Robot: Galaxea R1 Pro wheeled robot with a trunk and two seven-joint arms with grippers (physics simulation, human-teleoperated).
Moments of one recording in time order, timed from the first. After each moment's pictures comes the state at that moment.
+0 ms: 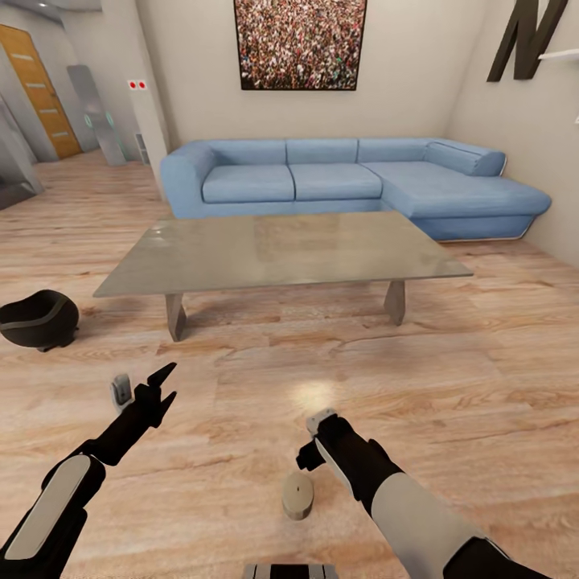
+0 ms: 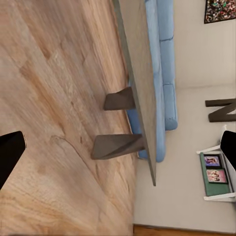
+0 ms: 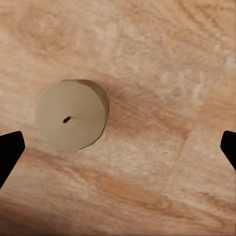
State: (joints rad) left arm -0.29 0.21 0.08 -1.37 1.52 0.39 -0.06; right arm -0.76 0.17 0.48 -0.57 -0.04 0.81 0.02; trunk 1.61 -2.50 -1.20
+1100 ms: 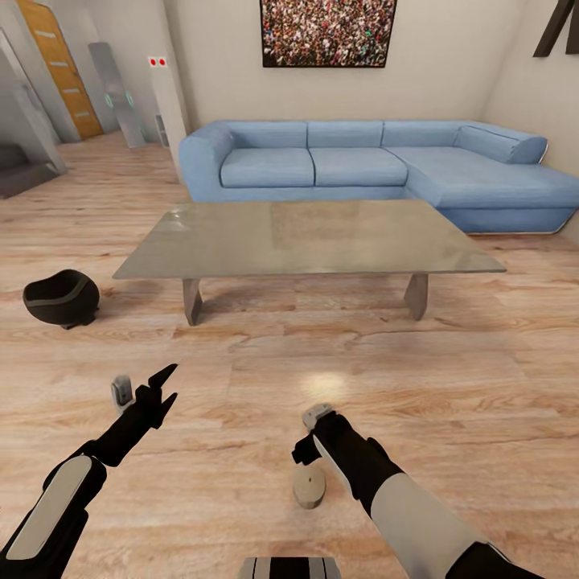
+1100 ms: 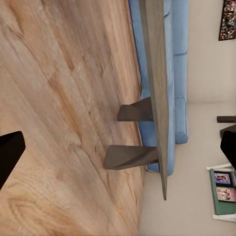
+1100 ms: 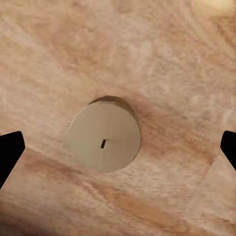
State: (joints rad) left arm -0.29 0.20 0.08 -1.36 1.52 0.39 -0.06; right arm -0.75 0.17 0.48 -0.63 -0.04 0.80 0.02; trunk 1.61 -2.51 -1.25
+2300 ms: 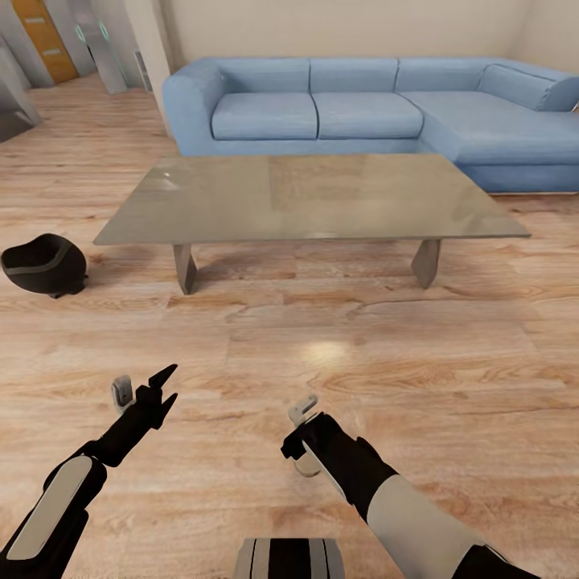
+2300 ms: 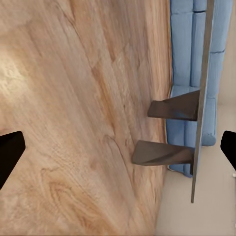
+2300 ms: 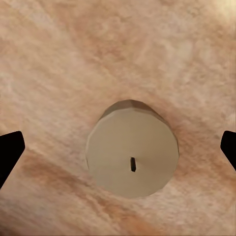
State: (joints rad) left arm -0.29 0.20 0.08 -1.35 1.52 0.39 -0.06; right arm -0.75 0.17 0.62 -0.69 -0.03 0.73 0.01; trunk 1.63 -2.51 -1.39
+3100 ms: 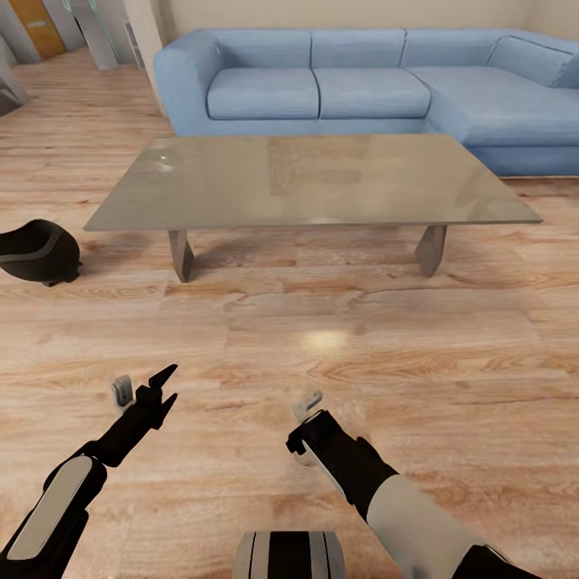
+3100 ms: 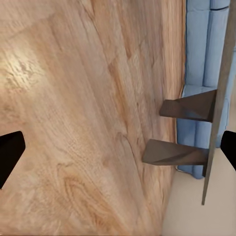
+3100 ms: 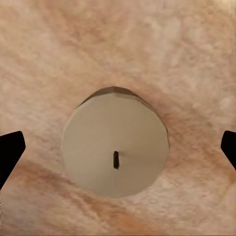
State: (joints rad) left arm -0.29 0.20 0.08 -1.35 1.52 0.39 -0.06; right arm -0.75 0.17 0.62 -0.70 -0.04 0.73 -0.09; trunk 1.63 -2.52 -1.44
